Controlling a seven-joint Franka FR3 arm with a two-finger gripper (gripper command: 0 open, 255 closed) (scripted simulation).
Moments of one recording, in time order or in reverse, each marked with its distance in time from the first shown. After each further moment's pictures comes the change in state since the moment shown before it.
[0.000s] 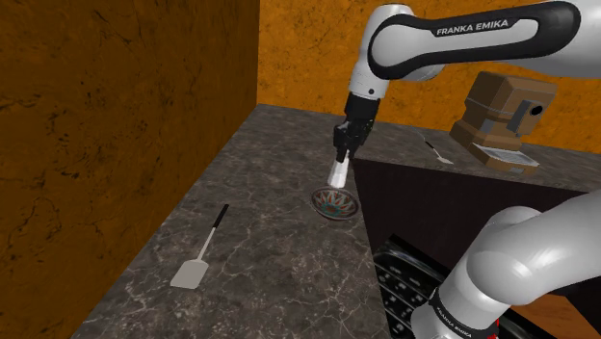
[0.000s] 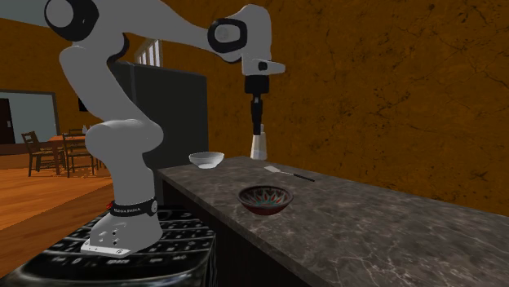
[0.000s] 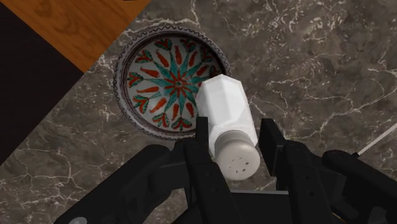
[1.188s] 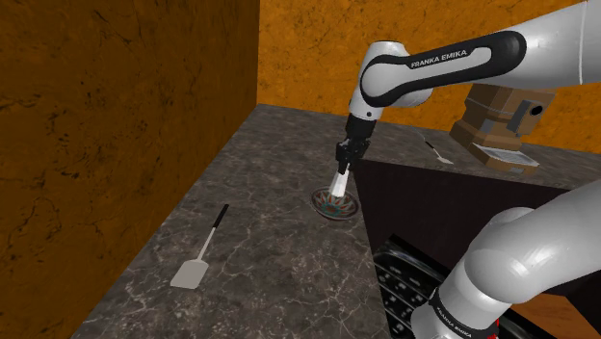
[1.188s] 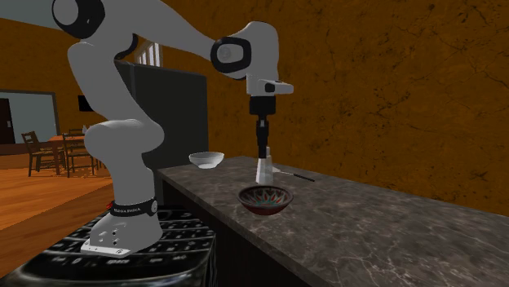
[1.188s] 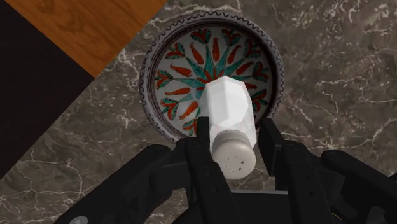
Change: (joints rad) arm -0.036 0.094 -0.068 -0.089 -0.030 0.172 -0.104
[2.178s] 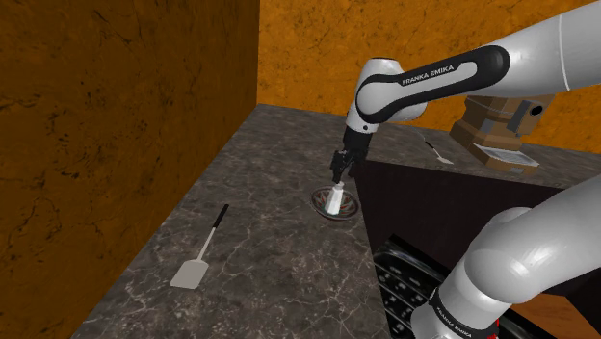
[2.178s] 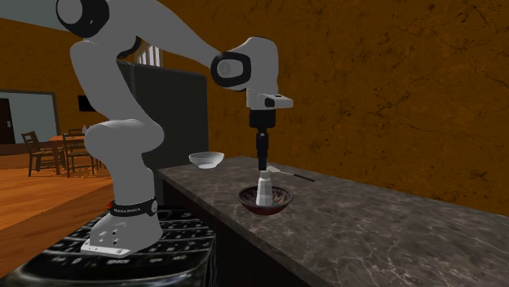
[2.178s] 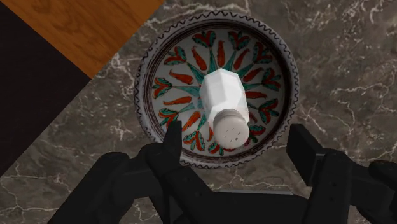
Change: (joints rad) arm 0.001 0.035 -0.001 -0.066 0.005 0.102 -0.011
